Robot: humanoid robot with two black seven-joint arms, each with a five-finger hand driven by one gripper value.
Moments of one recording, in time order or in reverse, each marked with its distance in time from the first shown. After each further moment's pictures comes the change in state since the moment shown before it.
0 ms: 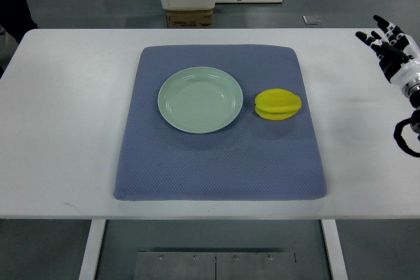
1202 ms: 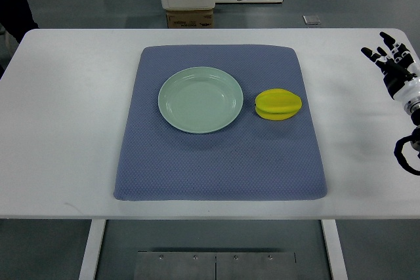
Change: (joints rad) left arm 0.000 0.000 -0.001 0.000 0.000 0.000 0.000; right arm -0.079 -0.003 0.032 0.004 0.000 -0.003 0.055
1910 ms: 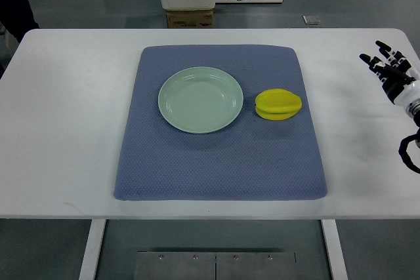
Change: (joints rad) left arm 0.000 0.000 0.000 0.000 0.000 0.000 0.000; right arm 0.006 -0.005 0.007 -0.016 0.000 0.015 -0.099
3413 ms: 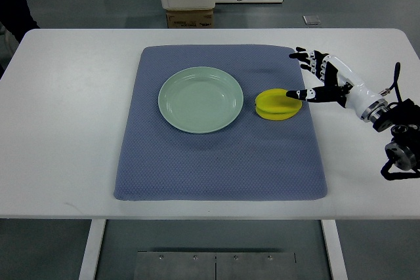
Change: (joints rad) left arm 0.000 0.000 0.000 0.000 0.000 0.000 0.000; right arm 0.015 -0.142 -0.302 0.527 -0.543 -0.185 0.213
